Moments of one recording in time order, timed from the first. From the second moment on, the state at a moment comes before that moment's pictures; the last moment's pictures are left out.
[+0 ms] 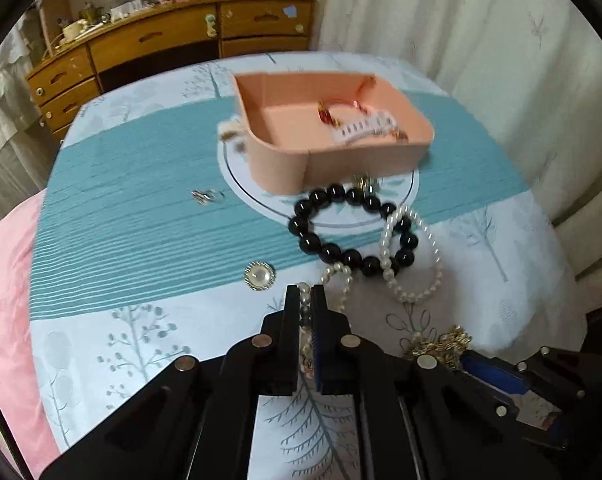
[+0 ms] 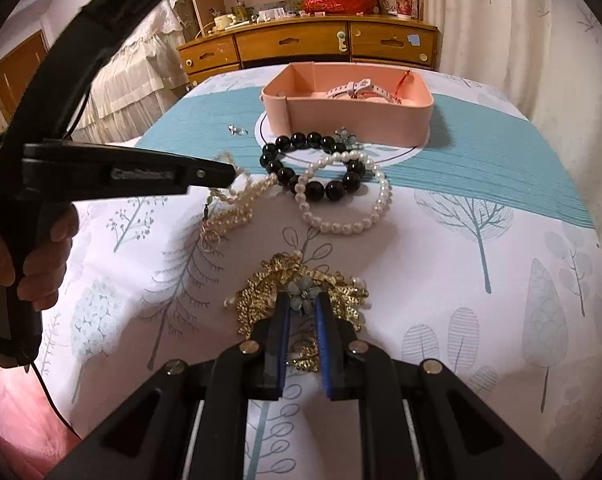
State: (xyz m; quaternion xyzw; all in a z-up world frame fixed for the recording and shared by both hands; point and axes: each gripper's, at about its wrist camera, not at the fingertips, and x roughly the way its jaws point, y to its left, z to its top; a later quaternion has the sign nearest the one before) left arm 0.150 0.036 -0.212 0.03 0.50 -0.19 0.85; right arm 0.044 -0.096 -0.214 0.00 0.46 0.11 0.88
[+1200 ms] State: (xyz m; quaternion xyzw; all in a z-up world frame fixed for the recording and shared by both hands) left arm 0.180 0.055 0.035 0.05 0.29 -0.20 0.94; right arm 0.096 -0.100 -0.069 -0.03 0.32 0.15 0.94
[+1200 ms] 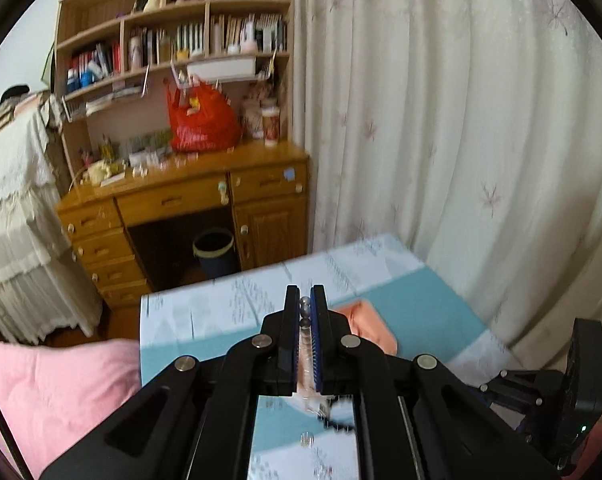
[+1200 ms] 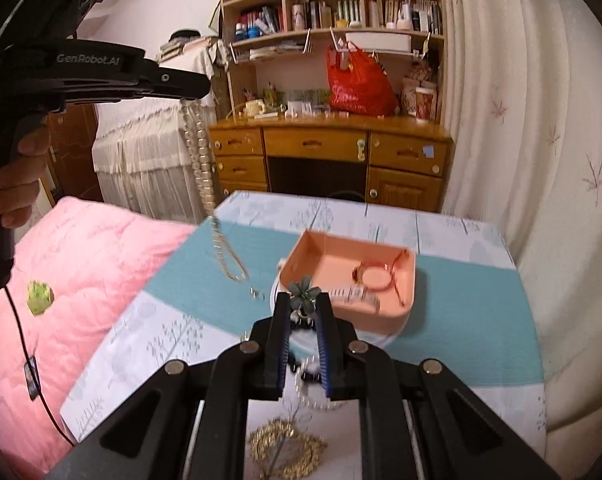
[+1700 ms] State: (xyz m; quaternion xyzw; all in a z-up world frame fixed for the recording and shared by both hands) left arm 0.254 -0.005 -0.002 0.04 0.30 -0.21 0.93; right arm 0.186 -0.128 -0.087 -0.06 0.30 0.13 0.94
